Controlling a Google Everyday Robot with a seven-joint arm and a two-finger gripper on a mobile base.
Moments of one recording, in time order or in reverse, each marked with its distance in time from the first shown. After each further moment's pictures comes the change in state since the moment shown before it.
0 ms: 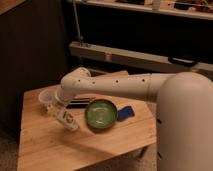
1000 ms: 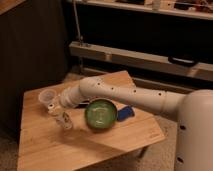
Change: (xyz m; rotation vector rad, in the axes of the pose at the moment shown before) arm 0.000 0.003 -0.015 -0.041 -0.264 -0.110
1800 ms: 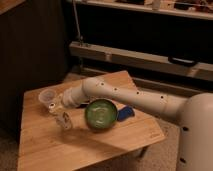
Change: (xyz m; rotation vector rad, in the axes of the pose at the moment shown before) arm 0.000 0.000 -0.001 -0.012 -0.040 -0.005
